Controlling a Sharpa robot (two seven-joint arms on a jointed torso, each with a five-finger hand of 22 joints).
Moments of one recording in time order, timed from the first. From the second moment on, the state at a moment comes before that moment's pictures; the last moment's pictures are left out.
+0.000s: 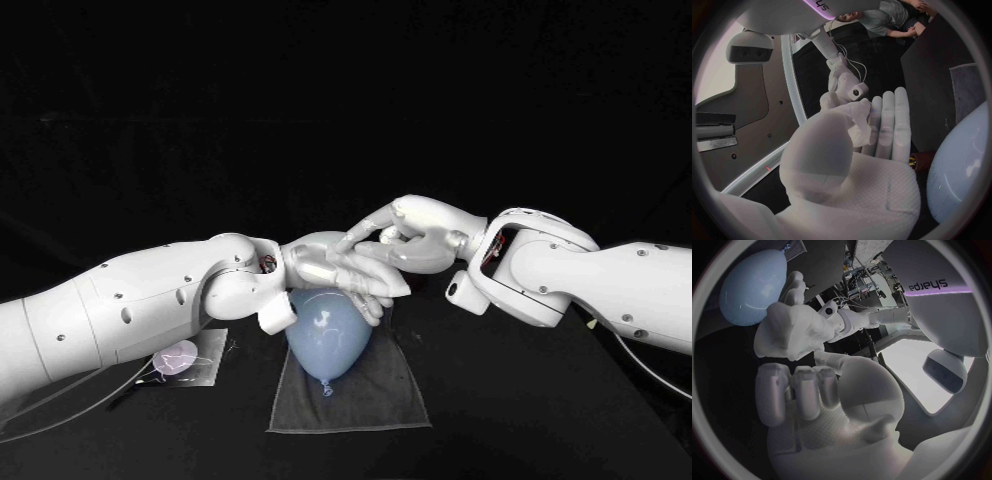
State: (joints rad) left arm 1.23 -0.69 -0.03 1.44 -0.41 0.40 0.18; left_hand 1.38 -0.03 0.62 -0.04 0.04 0.90 0.17 0.45 0.36 1.20 0.12 0.07 0.07 1.13 0.07 0.28 0.32 0.17 1.17 0.16 0.20 0.08; right arm 1.40 -0.87 -0.16 1.76 -0.97 -0.24 0.25; right_hand 1.13 0.09 0.76 -0.08 0.05 0.88 0.10 0.13 0.24 1.46 0.01 1.57 1.31 1.47 -0.05 1.57 1.31 0.04 1.47 0.06 1.48 1.31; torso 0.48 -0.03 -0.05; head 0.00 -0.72
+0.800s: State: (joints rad) left arm 1.23 -0.69 -0.04 1.46 -0.42 0.39 0.18; left_hand 1.38 -0.03 0.62 -0.04 0.05 0.90 0.17 0.44 0.36 1.20 0.12 0.07 0.07 1.13 0.07 0.28 0.32 0.17 1.17 0.16 0.20 0.08; right arm 1.42 -0.90 -0.15 1.75 -0.96 -0.40 0.26; right_hand 1.17 -0.01 0.64 -0.14 0.05 0.95 0.16 0.18 0.28 1.47 0.07 1.57 1.31 1.47 0.00 1.57 1.31 0.04 1.47 0.09 1.48 1.31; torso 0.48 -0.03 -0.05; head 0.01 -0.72
